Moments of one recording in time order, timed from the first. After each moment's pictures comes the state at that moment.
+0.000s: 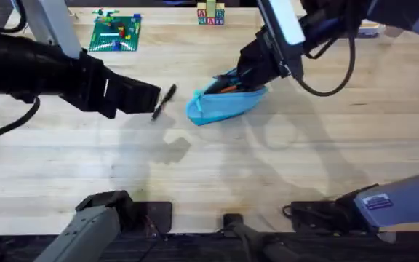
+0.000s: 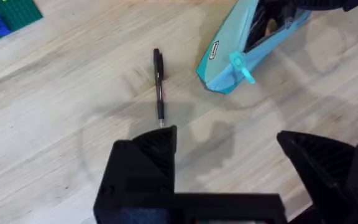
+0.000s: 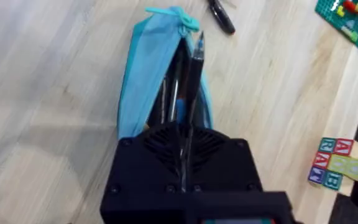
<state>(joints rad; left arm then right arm) 0.16 1.02 1.22 -1.30 0.50 0.52 0.31 1.69 1.38 -0.96 -0.64 -1.71</state>
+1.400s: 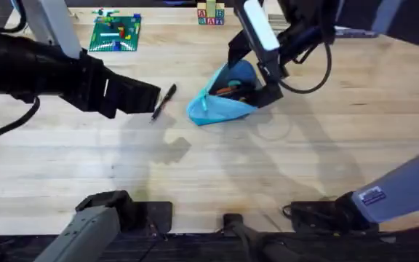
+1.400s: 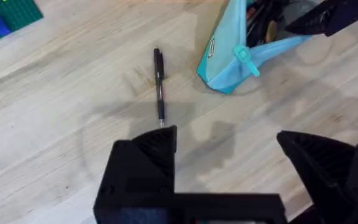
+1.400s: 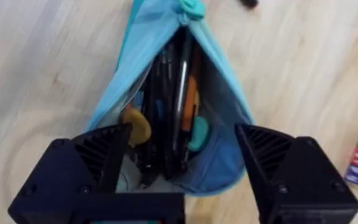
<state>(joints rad) 0.16 1.02 1.22 -1.30 0.50 0.52 0.31 1.82 1.39 -0.92 -0.59 -1.67</state>
